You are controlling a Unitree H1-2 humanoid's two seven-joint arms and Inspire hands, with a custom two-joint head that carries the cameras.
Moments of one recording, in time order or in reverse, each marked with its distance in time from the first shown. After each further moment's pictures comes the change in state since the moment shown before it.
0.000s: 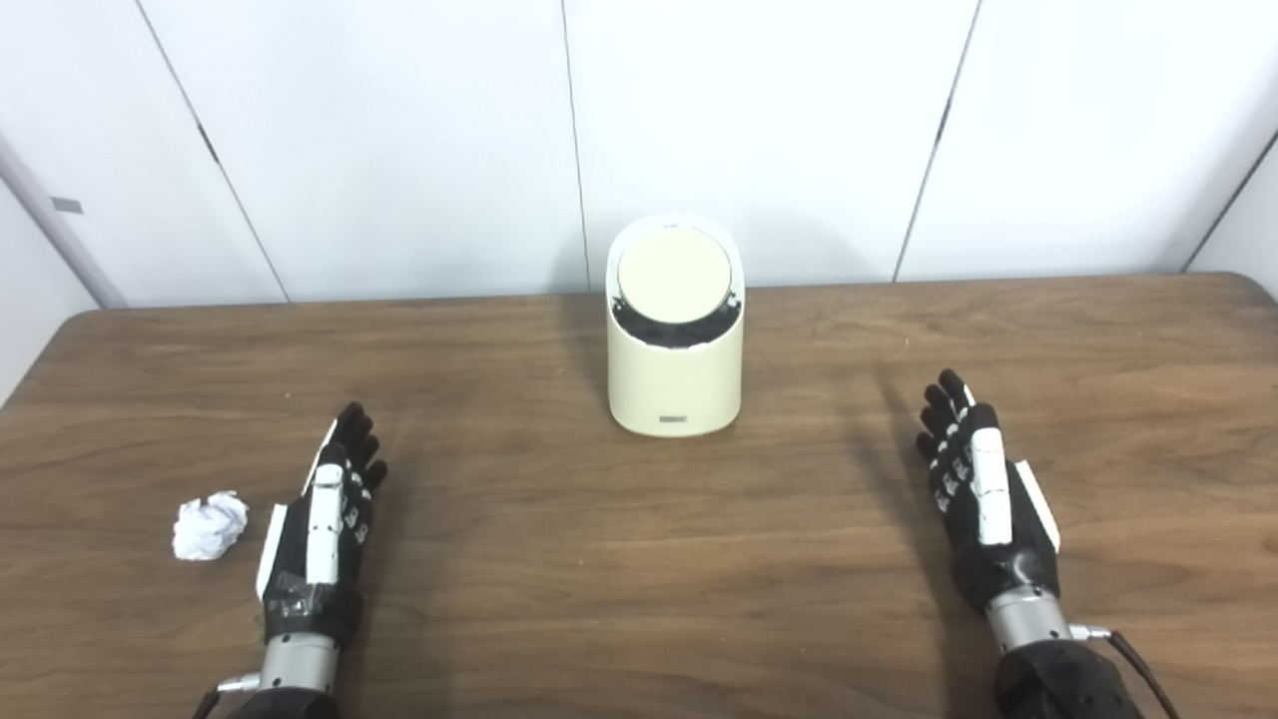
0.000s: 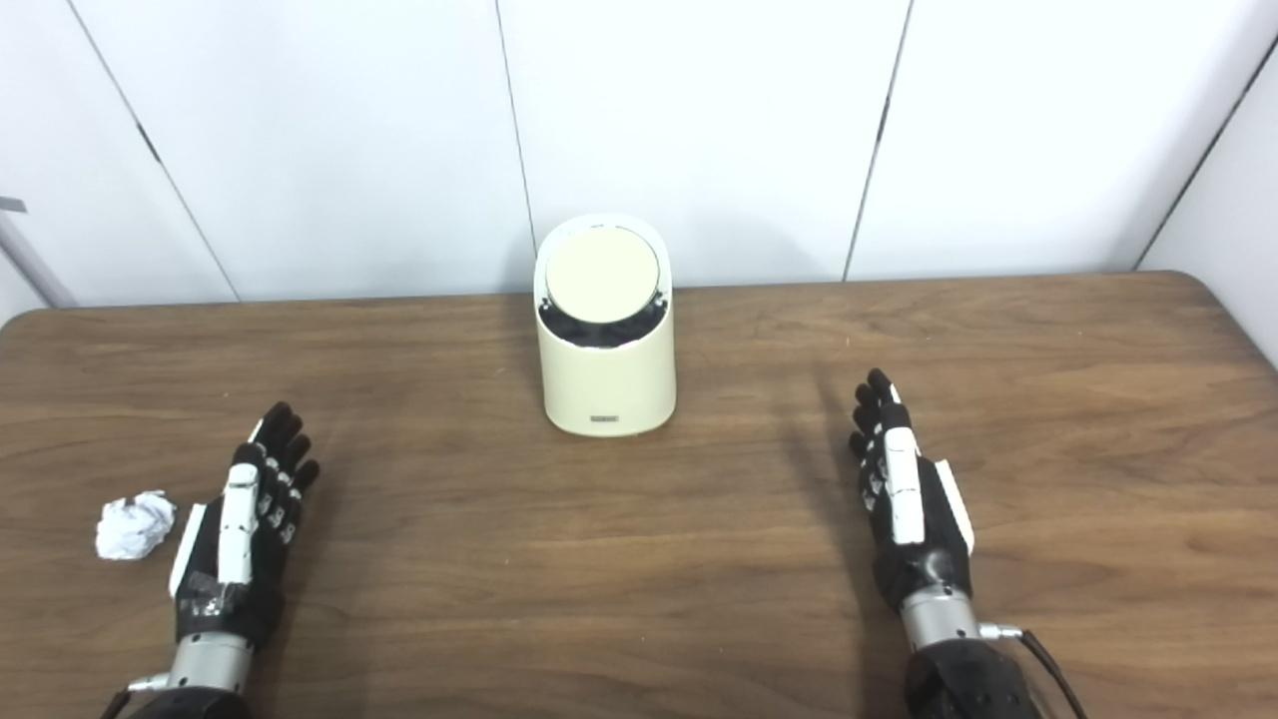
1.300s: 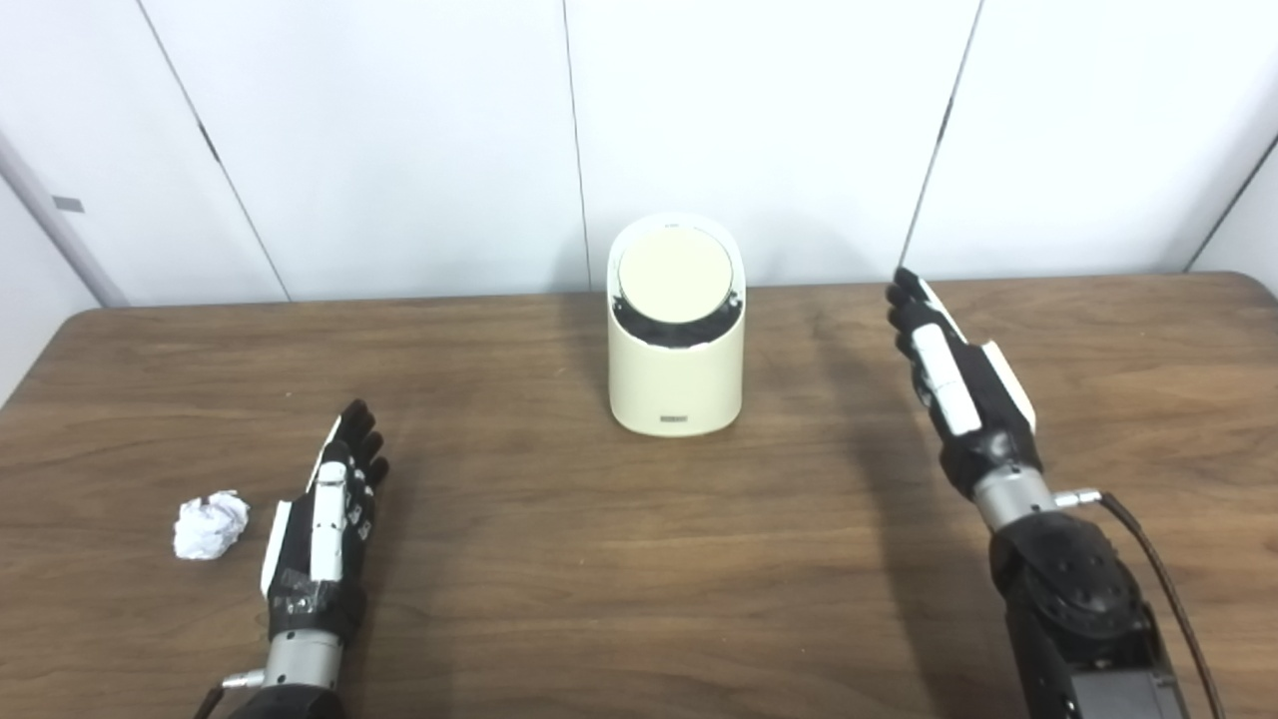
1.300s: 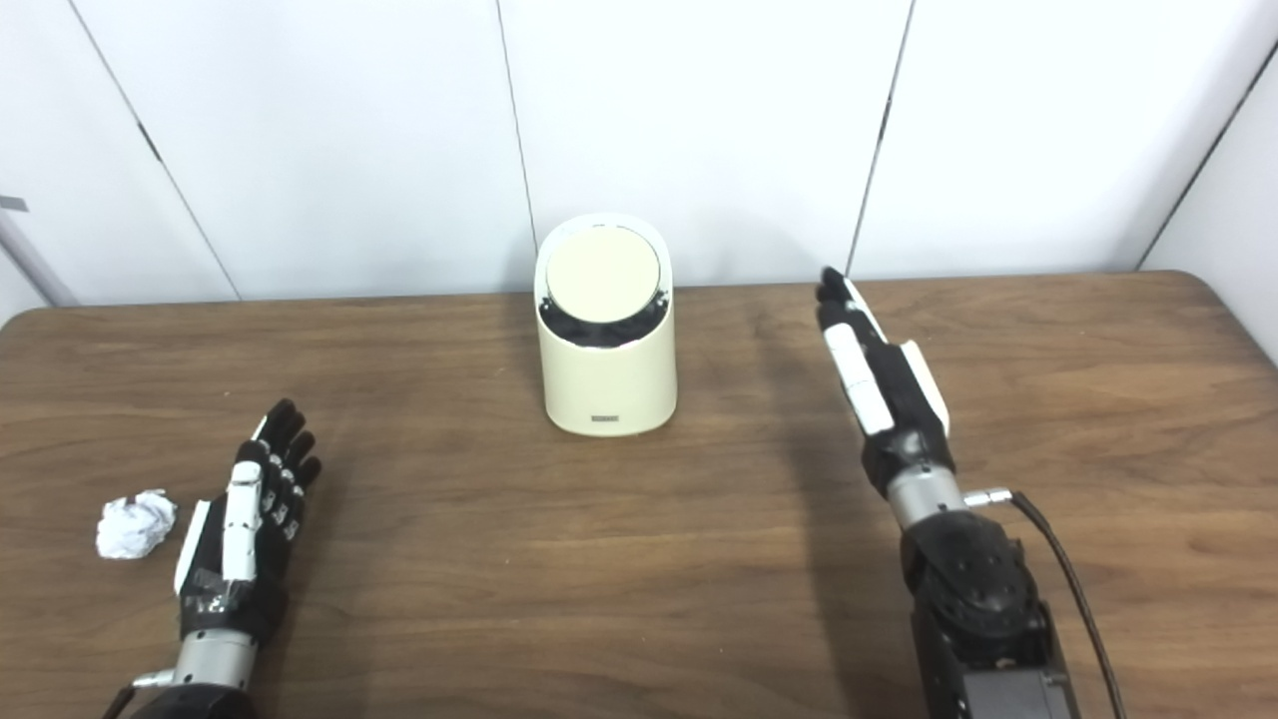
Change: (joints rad) left arm -0.007 0.000 -0.009 0.017 0.007 -0.023 0.001; right arm -0.236 -0.102 0.069 -0.005 -0.139 0.138 0.018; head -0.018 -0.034
